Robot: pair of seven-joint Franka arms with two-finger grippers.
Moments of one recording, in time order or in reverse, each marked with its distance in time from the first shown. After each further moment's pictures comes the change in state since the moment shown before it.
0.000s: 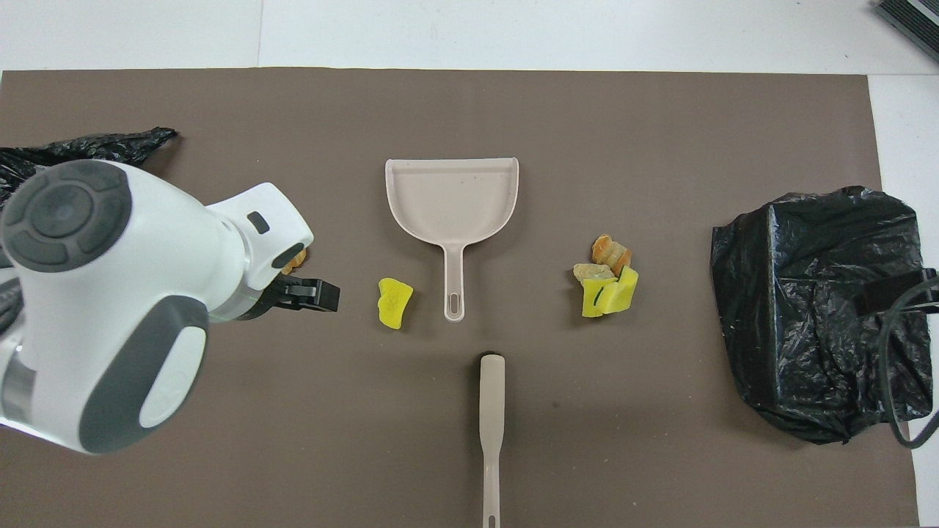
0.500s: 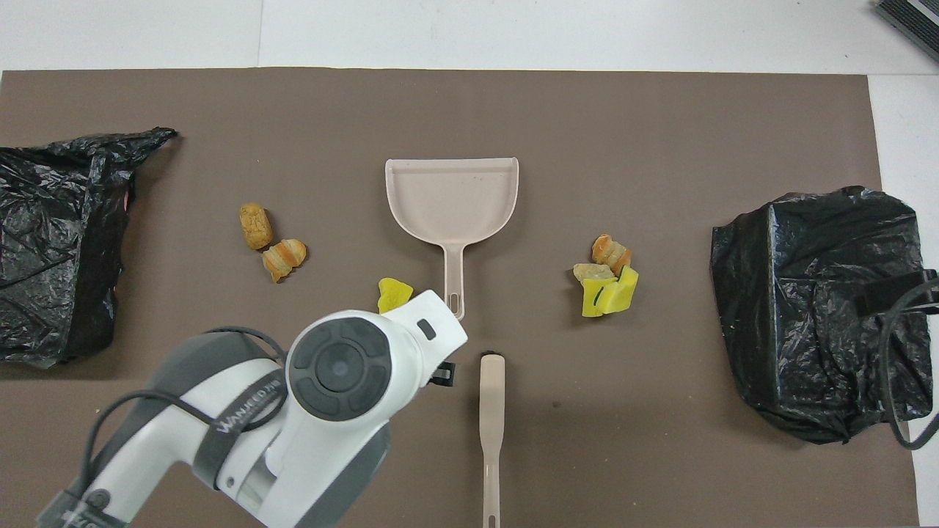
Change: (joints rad) left arm -0.283 -0.002 -0.003 -0.199 -0.001 0.207 -0.236; right arm 0.000 -0.004 0.000 -0.002 0.000 0.000 0.000
